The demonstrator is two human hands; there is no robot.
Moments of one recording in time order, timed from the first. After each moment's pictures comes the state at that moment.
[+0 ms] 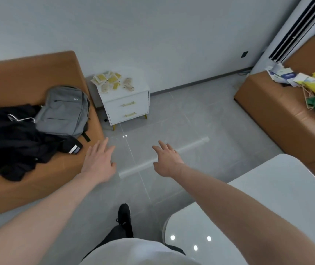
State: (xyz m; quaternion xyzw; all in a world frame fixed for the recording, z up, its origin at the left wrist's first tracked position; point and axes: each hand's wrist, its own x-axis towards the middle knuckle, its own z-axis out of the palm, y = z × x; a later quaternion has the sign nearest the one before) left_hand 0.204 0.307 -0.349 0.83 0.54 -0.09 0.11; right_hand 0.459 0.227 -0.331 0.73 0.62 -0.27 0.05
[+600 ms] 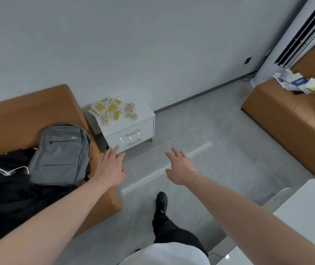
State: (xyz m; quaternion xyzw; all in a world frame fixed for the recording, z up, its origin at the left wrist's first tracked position) left_hand 0.267 0.607 -0.363 0.85 0.49 -0.14 0.13; right_hand 0.516 0.485 -0.342 0.78 0.57 -0.28 0.03
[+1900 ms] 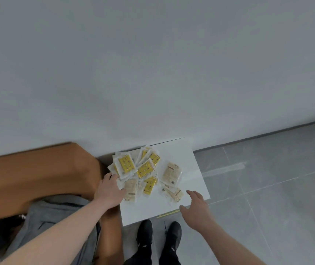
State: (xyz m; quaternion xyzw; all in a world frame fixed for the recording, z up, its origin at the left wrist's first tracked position) left_hand 0.291 1.206 -0.552 0.63 0.68 -0.13 0.35; right_hand 0.582 1.081 -0.531 0.79 0.42 -0.45 0.02
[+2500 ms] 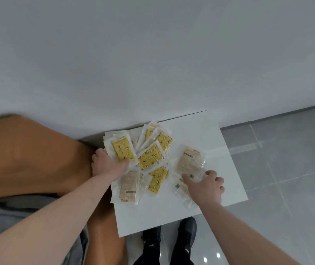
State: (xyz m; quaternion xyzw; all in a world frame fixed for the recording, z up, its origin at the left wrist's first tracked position) left_hand 0.297 1.290 -0.758 0.46 0.83 0.00 0.32; right_hand 0.567 1.168 -0.741 0.89 0.23 -0.39 -0.04
